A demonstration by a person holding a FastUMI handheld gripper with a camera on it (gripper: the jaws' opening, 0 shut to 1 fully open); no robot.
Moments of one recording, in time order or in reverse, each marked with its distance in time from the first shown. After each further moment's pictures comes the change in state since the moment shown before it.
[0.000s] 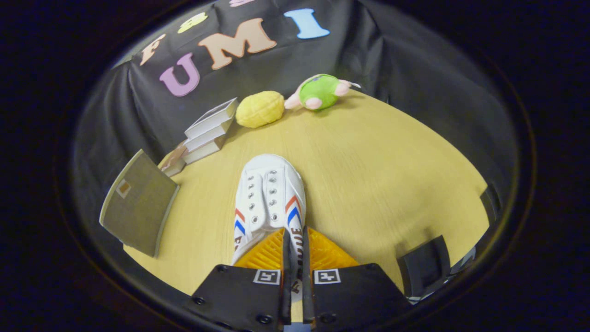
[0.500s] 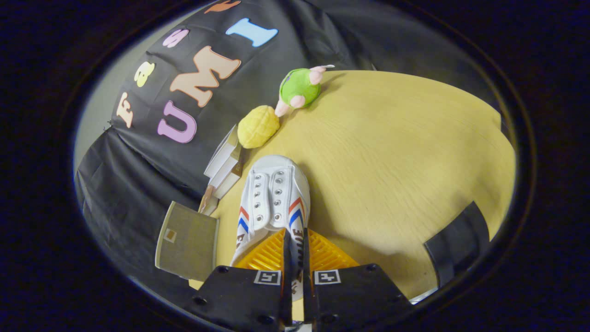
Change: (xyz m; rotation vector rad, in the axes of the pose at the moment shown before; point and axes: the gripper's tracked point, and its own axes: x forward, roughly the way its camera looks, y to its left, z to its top) arm 0.000 0.022 0.006 0.302 0.011 0.228
